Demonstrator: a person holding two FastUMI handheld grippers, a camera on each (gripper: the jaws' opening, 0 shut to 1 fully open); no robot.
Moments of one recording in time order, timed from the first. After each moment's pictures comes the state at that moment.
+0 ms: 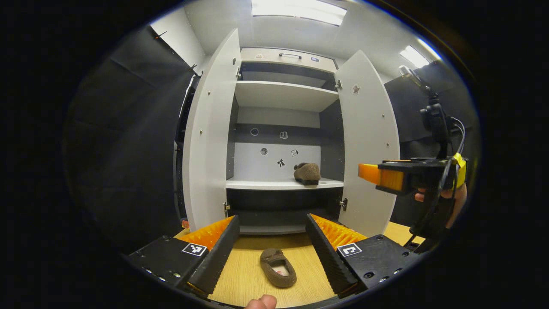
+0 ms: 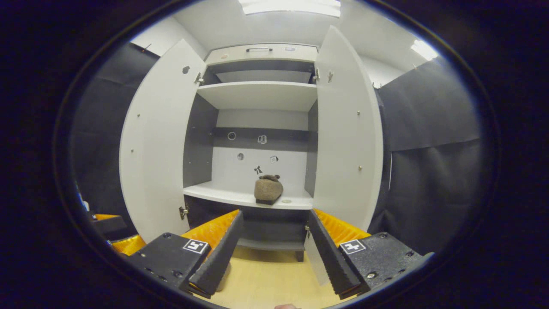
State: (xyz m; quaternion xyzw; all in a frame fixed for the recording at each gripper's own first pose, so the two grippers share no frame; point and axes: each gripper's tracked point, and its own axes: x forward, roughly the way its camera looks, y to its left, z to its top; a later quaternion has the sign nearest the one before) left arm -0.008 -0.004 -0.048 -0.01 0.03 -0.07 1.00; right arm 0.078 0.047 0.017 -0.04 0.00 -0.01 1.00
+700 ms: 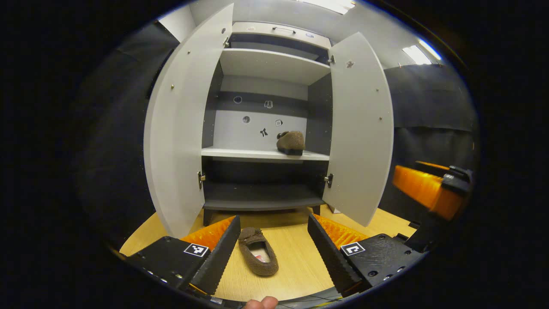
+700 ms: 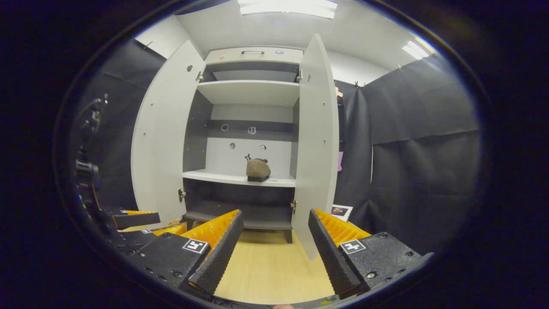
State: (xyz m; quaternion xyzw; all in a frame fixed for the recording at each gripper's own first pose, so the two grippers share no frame) left arm 0.020 -0.035 -0.124 -0.02 0.15 -0.12 0.98; right arm -0.010 0.035 -0.022 -0.03 0.01 -0.04 1.00
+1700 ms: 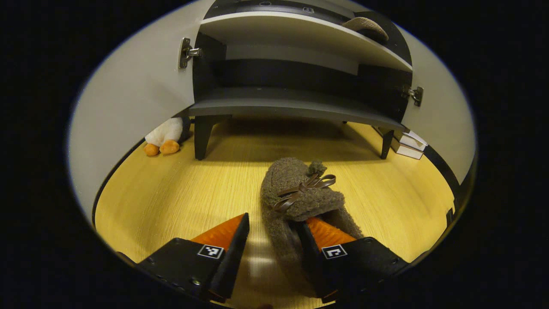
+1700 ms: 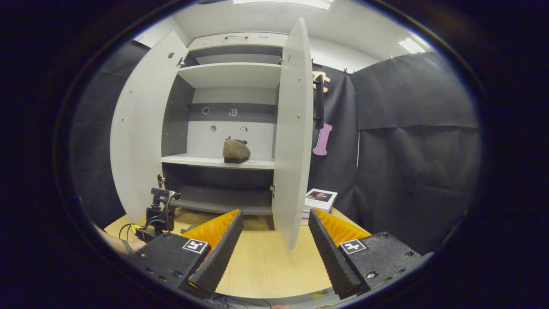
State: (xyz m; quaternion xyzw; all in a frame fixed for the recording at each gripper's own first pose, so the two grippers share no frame) left arm 0.101 0.000 -0.344 -0.04 0.38 -0.05 0.92; right arm -0.001 -0.018 -0.055 -0.04 0.07 -0.09 0.99
